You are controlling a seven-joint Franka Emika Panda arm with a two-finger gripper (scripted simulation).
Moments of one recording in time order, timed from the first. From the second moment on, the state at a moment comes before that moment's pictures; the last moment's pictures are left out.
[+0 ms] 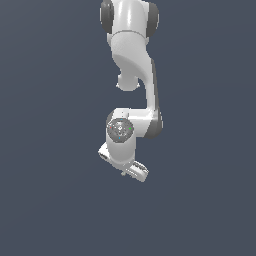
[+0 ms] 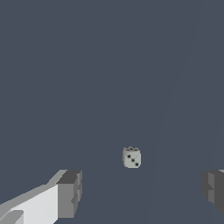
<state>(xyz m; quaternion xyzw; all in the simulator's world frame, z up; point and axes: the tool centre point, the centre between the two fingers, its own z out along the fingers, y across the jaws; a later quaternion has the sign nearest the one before) 0.096 -0.020 0.057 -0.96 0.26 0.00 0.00</state>
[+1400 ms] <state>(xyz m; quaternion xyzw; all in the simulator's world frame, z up) 0.096 -0.020 0.010 -0.96 0.27 0.00 0.00</state>
